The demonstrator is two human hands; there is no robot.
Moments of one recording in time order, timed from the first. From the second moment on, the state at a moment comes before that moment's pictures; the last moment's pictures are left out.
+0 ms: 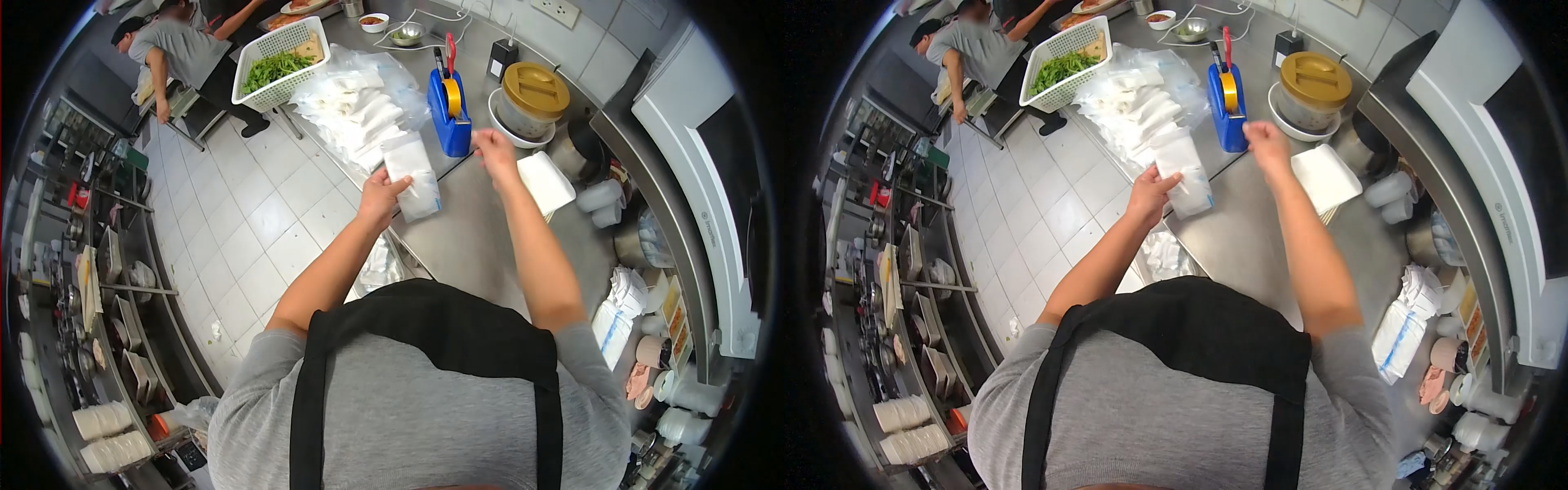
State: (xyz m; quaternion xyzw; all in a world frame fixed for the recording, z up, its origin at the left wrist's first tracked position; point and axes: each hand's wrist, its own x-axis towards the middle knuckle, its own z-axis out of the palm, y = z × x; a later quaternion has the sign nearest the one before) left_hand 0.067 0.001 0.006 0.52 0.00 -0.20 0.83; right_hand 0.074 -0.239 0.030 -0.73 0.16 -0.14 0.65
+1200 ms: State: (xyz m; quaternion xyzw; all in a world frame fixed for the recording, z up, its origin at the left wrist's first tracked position) left_hand 0.051 0.050 0.014 0.55 -0.01 -0.12 0.82; right_hand 0.105 -0.223 0.000 -0.53 0.27 -0.12 0.80
